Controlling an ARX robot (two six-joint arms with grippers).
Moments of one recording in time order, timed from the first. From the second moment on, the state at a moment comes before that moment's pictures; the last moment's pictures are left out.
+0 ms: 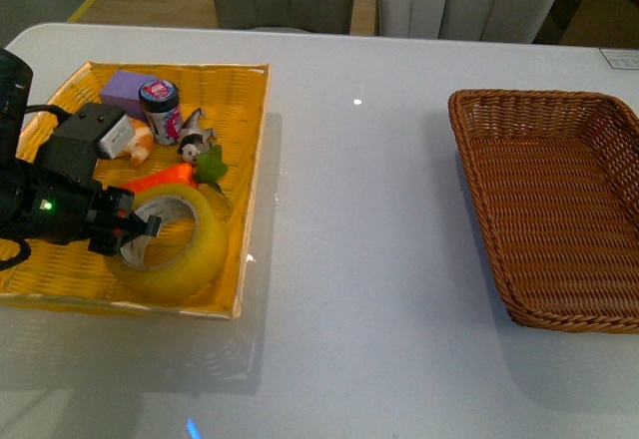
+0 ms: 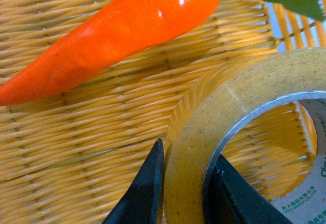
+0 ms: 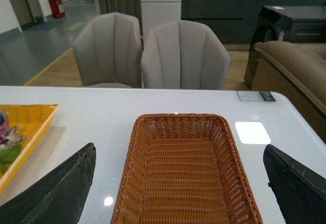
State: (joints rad) left arm -0.04 2.22 0.93 0.30 0.22 0.18; right arm 0.00 0.01 0.02 0.00 0.00 0.00
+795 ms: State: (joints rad) left arm -0.45 1.71 1.10 0.03 0.19 -0.04; right arm 0.00 0.01 0.02 0.00 0.00 0.00
